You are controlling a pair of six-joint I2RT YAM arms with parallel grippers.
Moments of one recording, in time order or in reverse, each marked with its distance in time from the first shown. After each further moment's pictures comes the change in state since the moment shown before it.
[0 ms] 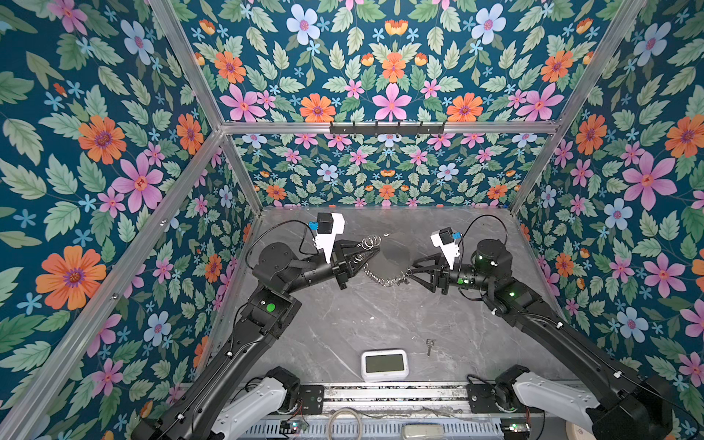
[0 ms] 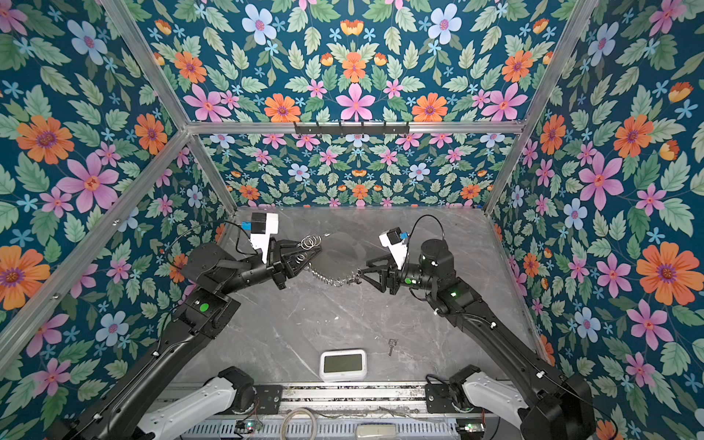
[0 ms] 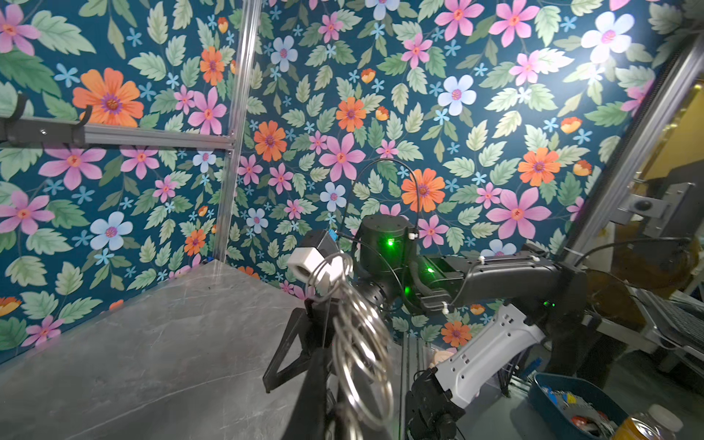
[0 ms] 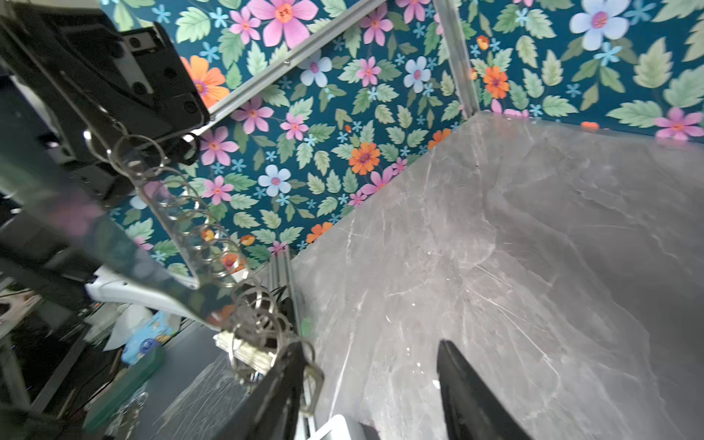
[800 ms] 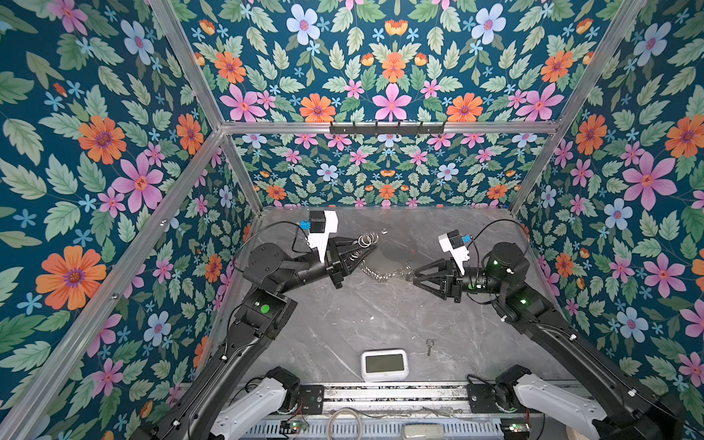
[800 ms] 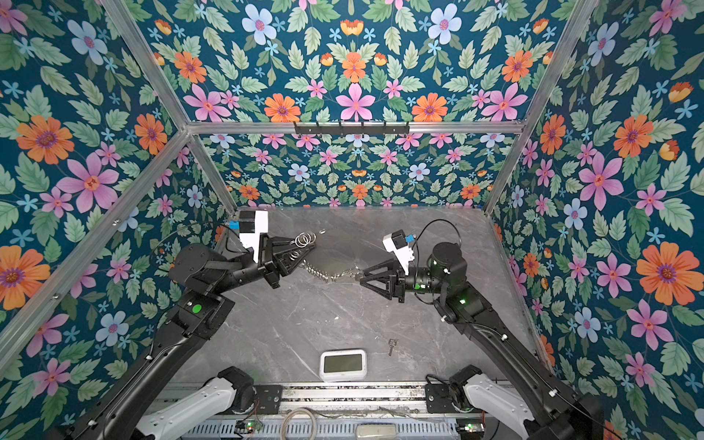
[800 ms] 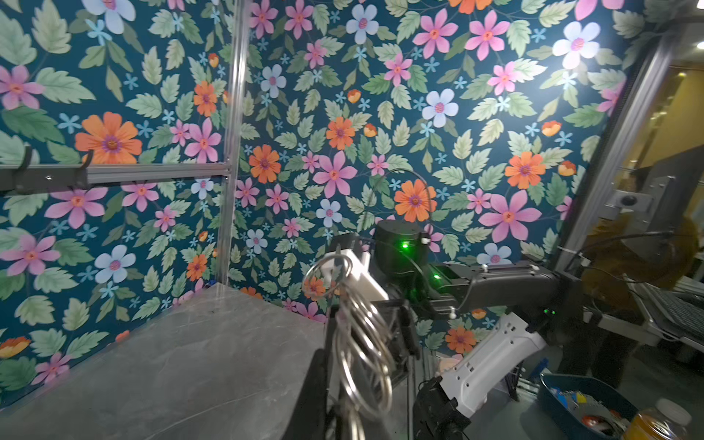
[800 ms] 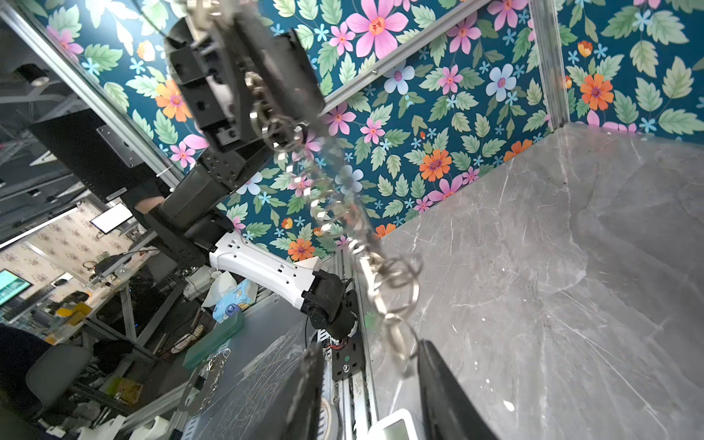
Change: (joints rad) left arm 0.018 -0.019 0.053 -0.043 -0.031 0.038; right arm -0.004 -0.136 0.003 0.001 -0.174 0.070
